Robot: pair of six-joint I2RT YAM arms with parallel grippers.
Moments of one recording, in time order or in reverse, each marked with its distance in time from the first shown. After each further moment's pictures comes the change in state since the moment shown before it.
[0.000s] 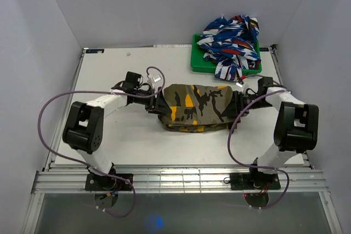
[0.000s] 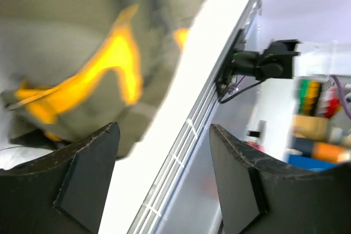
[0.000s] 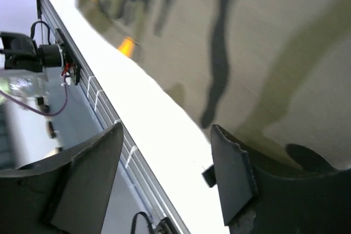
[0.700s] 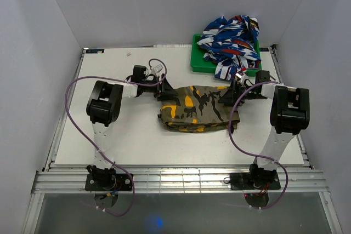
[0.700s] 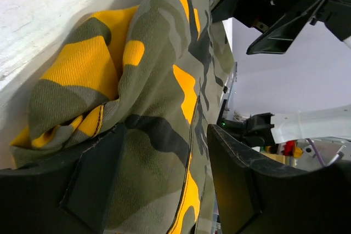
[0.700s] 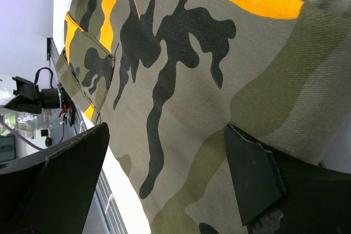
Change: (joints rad) left arm 0.034 0.435 0.285 0.462 0.010 -0.336; right arm 0.006 0.232 0.142 0.349 -0.087 0.184
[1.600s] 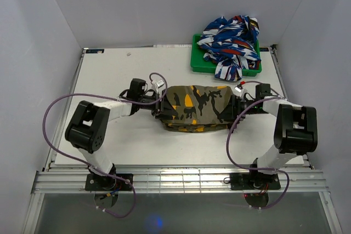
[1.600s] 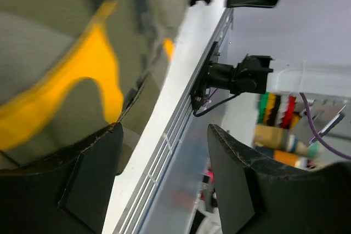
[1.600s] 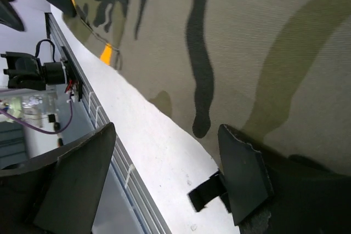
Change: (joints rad) left arm -0.094 -0.484 -0.416 -0.059 0.014 0.005; right arm 0.013 -0.318 -0.288 -0.061 0.025 -0.009
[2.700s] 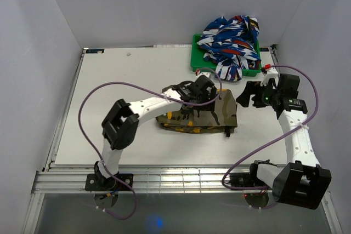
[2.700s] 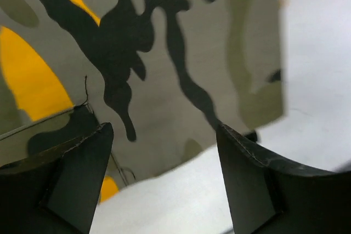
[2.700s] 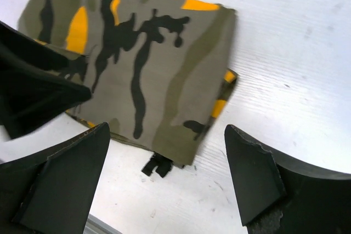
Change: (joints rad) left arm -0.570 0.214 0.740 -0.612 -1.190 0.026; right arm -0.036 -0.497 0.094 -0.073 0.442 0.060
